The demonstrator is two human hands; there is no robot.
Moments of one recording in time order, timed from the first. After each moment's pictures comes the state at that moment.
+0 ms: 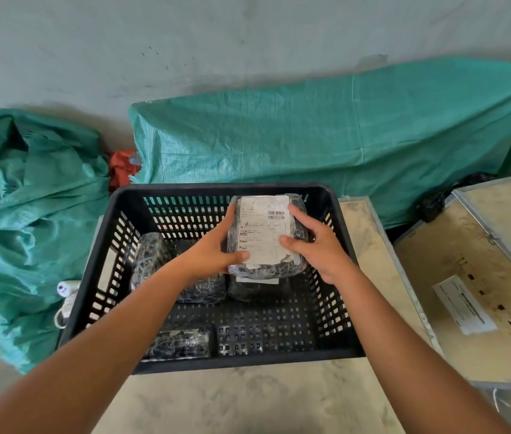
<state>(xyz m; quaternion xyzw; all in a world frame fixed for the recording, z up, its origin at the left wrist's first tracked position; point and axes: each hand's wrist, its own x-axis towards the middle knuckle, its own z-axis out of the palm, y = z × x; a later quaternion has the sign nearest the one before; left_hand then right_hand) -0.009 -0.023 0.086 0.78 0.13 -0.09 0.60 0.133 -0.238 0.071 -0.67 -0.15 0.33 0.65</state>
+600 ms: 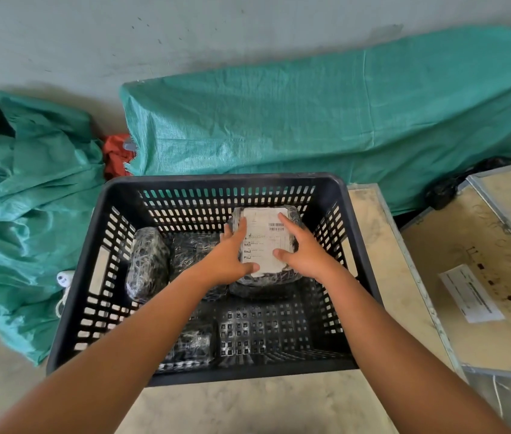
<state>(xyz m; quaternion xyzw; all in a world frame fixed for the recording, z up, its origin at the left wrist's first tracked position) 0.023 -0.034 0.023 0.87 0.18 -0.17 0.43 0.143 -0.213 0.016 -0.82 -0.21 0.35 0.41</state>
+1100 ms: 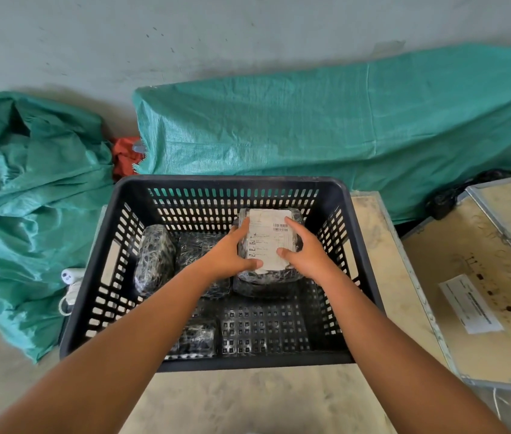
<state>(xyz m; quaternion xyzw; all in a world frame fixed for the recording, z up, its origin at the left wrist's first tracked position) 0.018 -0.027 0.022 0.83 0.21 -0.13 0.50 0.130 -0.213 0.027 -0.84 -0.19 0.29 0.42</state>
